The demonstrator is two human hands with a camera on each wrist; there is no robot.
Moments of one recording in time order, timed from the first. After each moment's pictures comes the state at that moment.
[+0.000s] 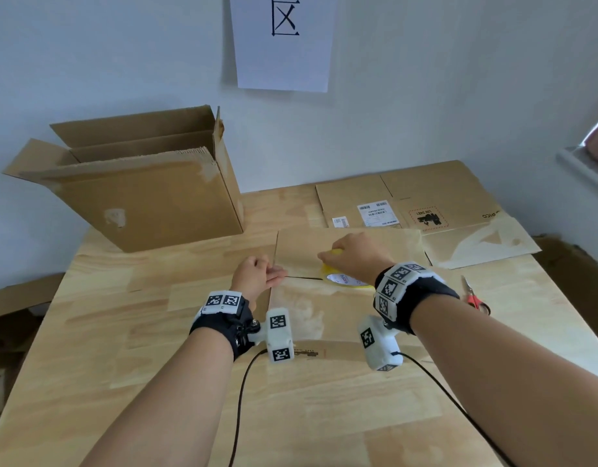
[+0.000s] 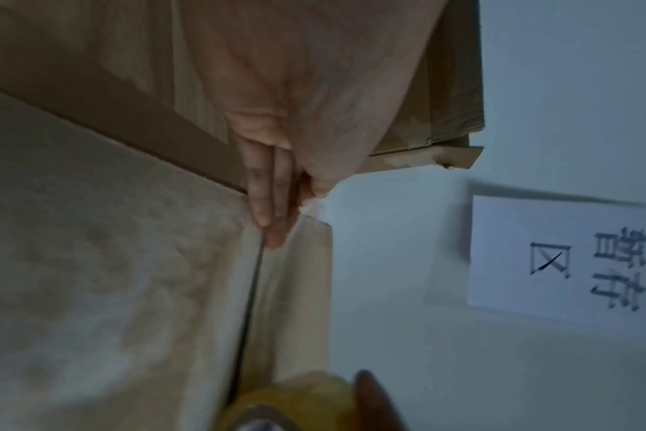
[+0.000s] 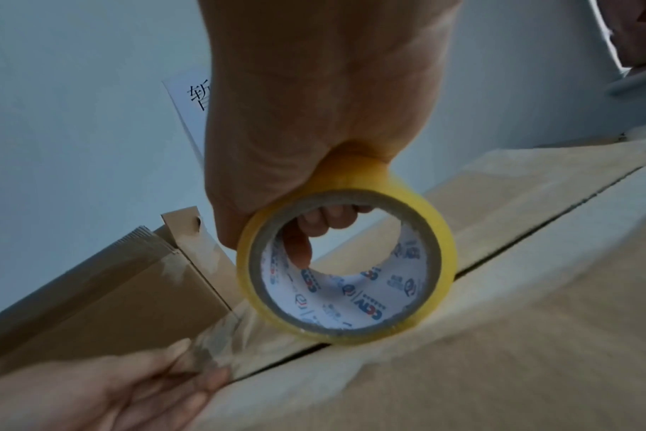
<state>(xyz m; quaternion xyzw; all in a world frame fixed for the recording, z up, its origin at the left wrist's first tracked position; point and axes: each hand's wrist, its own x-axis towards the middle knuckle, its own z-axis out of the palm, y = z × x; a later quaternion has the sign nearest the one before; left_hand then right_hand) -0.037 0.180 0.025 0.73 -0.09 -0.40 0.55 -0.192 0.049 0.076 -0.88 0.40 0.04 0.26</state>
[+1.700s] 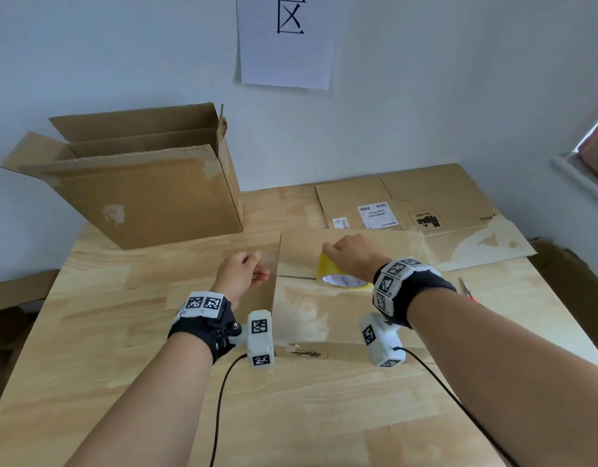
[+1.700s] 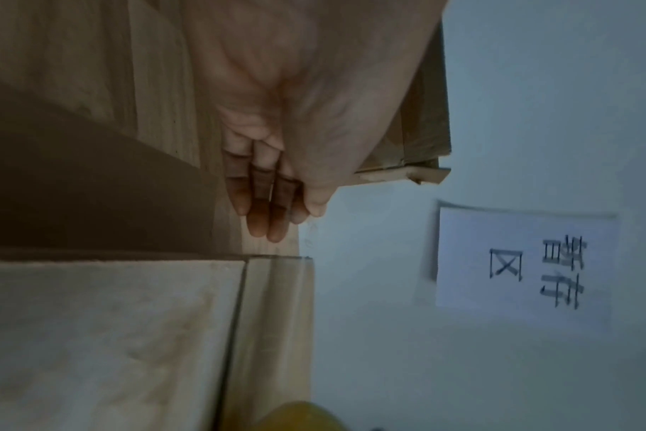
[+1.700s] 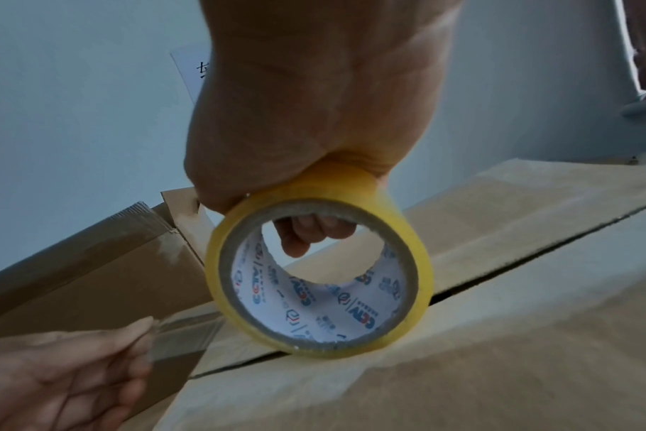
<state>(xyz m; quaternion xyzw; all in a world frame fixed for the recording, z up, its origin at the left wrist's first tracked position) -0.012 0.203 0.036 0.77 -0.18 -0.37 0.49 -0.179 0.056 0.080 -0.88 0.41 0.07 0.24</state>
